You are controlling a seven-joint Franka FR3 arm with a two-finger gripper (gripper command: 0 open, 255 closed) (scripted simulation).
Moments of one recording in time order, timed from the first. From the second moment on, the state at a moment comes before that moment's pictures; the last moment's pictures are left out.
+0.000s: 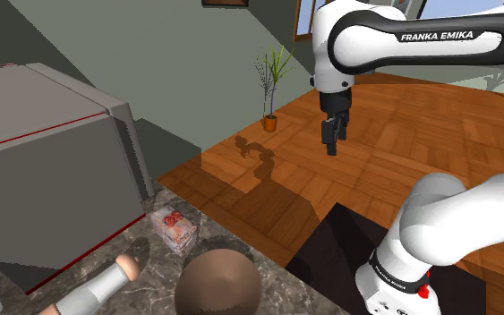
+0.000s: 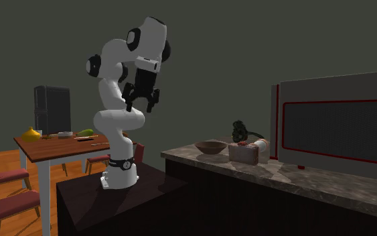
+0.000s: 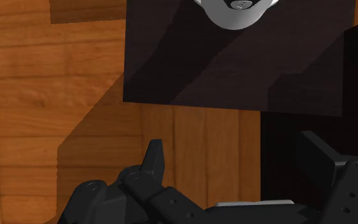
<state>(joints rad) 0.02 -0.74 -0.04 -2.43 -0.11 1.43 -0.13</state>
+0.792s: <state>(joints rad) 0.09 -0.50 0.10 -2.35 0.05 1.58 0.05</state>
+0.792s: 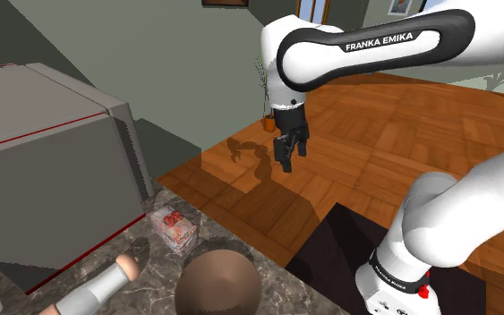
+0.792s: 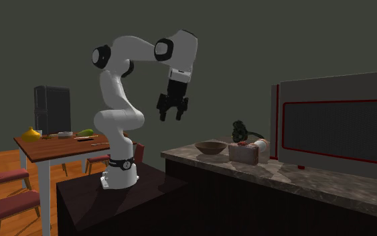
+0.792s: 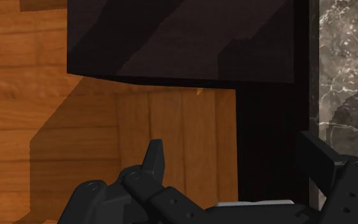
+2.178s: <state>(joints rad) 0.23 0.19 0.30 -1.80 0.11 1.75 0.40</state>
